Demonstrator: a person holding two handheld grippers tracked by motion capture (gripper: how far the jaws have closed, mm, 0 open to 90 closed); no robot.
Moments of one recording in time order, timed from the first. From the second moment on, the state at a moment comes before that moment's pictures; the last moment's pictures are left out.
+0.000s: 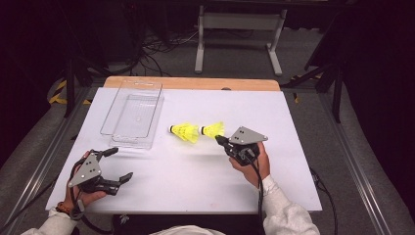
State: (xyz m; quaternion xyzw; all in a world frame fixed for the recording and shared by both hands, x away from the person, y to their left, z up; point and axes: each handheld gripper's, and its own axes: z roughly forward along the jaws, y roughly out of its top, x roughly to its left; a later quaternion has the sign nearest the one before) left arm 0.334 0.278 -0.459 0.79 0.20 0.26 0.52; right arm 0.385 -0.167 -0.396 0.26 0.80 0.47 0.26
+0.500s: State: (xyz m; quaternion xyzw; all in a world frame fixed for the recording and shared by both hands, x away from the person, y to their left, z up) left arm 0.332 0.275 -0.459 0.80 0.19 0.26 0.51; right arm 0.399 -0.156 -0.417 0.25 0.82 0.44 0.26
